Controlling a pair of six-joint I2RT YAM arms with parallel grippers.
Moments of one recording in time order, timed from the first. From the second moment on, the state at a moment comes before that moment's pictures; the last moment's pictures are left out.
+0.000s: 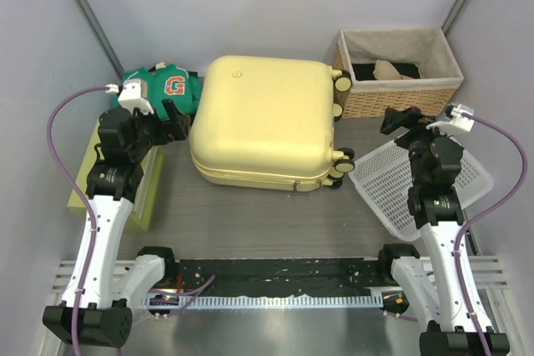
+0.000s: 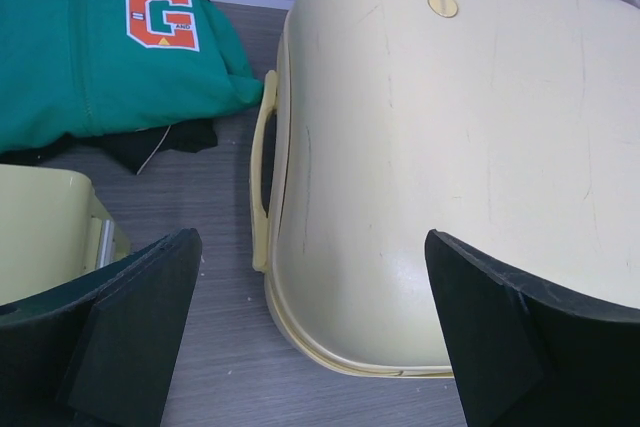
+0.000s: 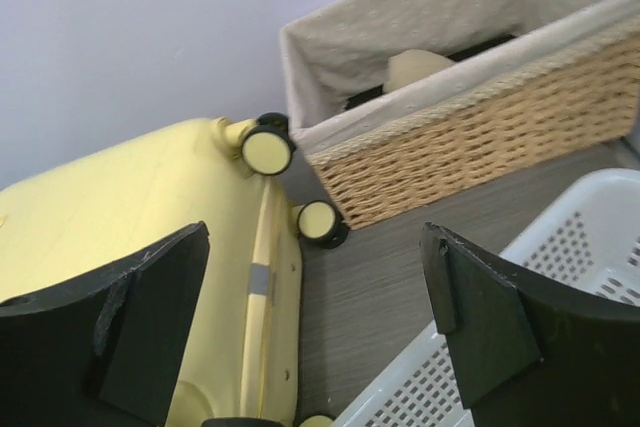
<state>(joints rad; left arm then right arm) -0.06 0.91 1.06 -0.42 0.12 -0.24 -0.02 0.67 0.71 -0.01 0.16 0.42</state>
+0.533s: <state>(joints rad) -0.06 0.88 0.98 -0.40 0.31 -0.24 0.23 0.86 0.82 -0.16 -0.36 0.32</state>
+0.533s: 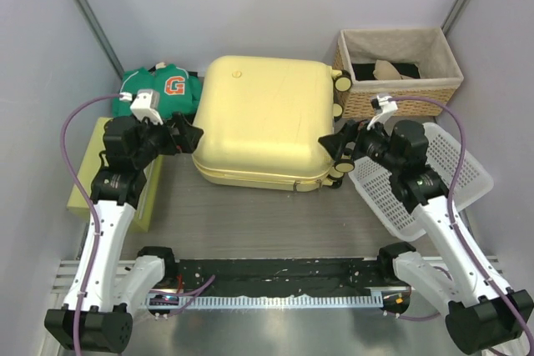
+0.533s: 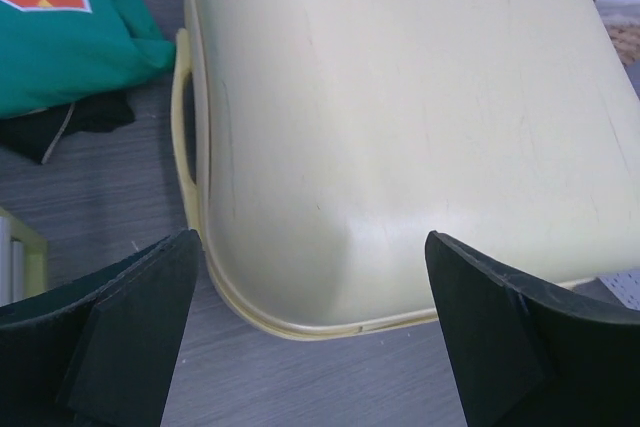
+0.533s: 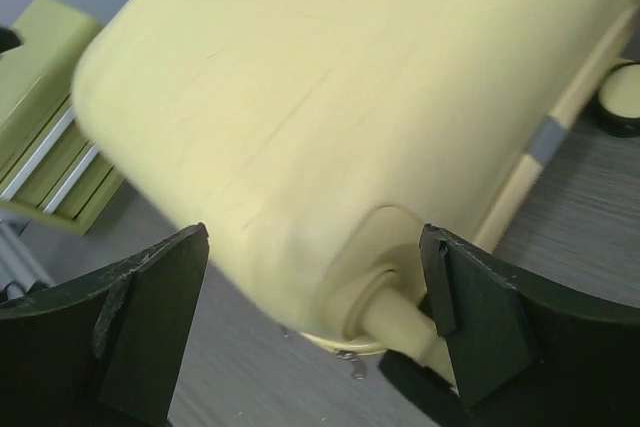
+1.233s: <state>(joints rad) -0.06 0.78 0.76 -0.43 0.40 -0.36 0.33 0.75 0.82 -0.47 -0.06 0.25</state>
